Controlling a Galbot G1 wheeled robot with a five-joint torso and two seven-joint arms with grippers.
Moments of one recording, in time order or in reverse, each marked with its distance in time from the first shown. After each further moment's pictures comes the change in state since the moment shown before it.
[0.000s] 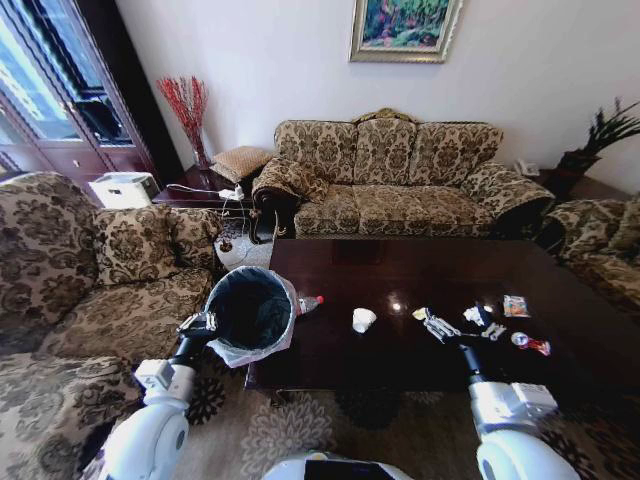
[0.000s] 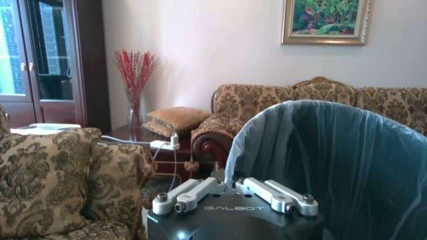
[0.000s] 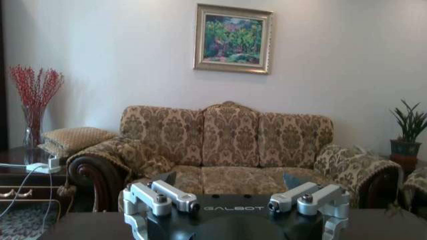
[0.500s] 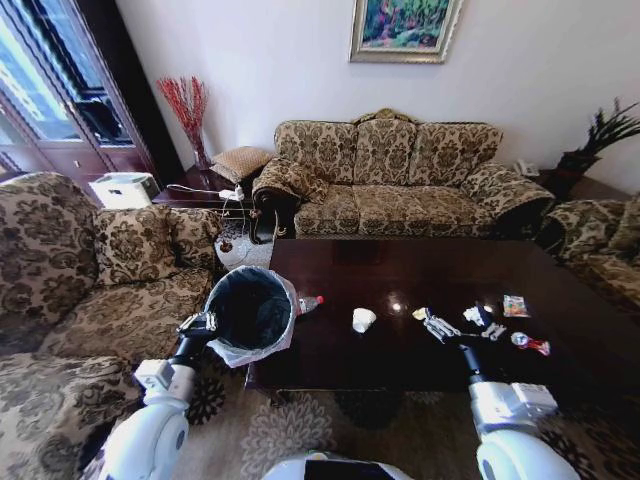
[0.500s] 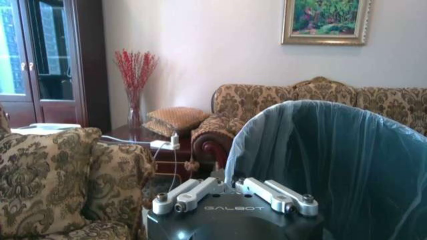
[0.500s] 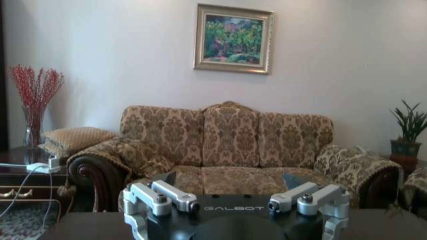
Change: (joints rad) left arm 0.000 0.000 0.000 0.000 0.000 0.000 0.000; right arm 0.000 0.000 0.000 0.000 0.000 0.000 0.000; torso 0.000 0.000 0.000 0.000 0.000
